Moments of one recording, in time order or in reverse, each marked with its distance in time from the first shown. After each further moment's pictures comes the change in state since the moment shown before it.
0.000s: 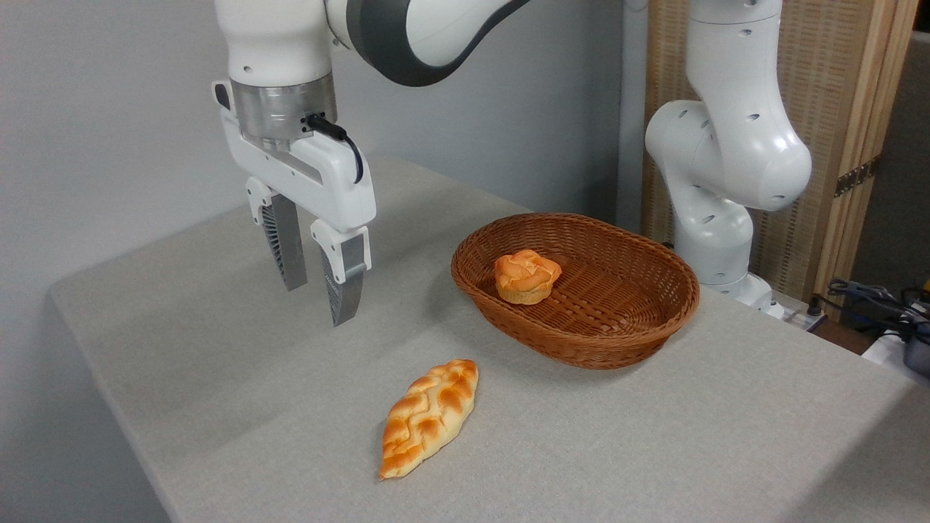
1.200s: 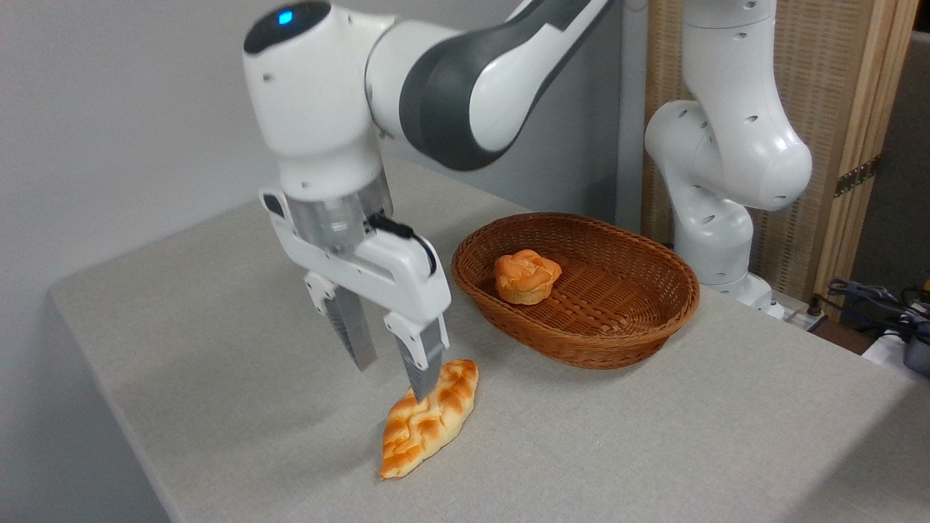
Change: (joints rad) arm 0.012 0.053 0.122 -0.100 0.041 -0.012 0.038
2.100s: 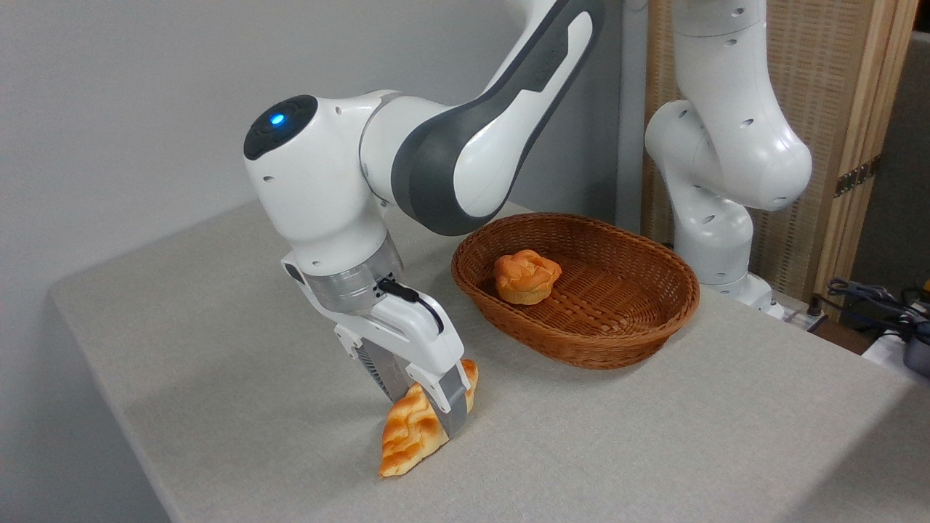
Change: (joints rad) arm -0.001 0.079 0.000 -0.034 0.034 -0.001 0.026
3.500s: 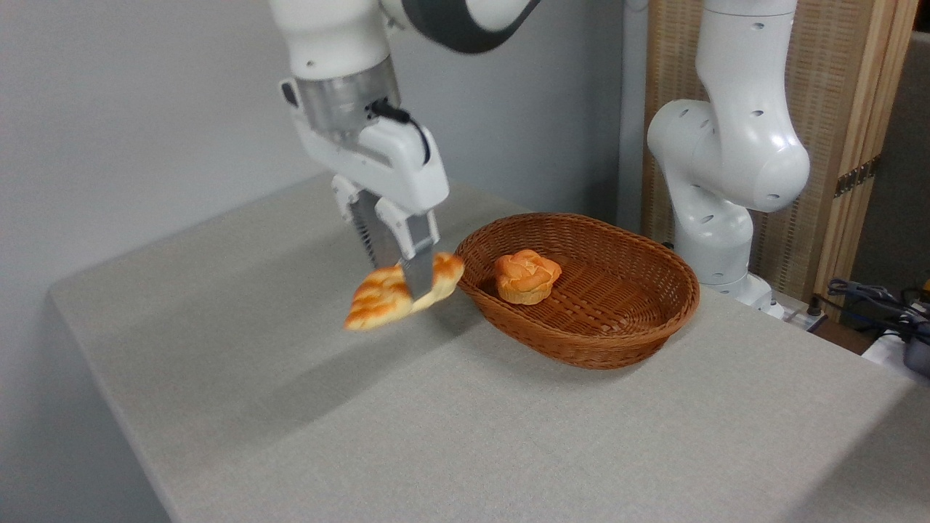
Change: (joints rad) arm -0.064 -0.276 -0.039 0.014 0.000 -0.172 0.010
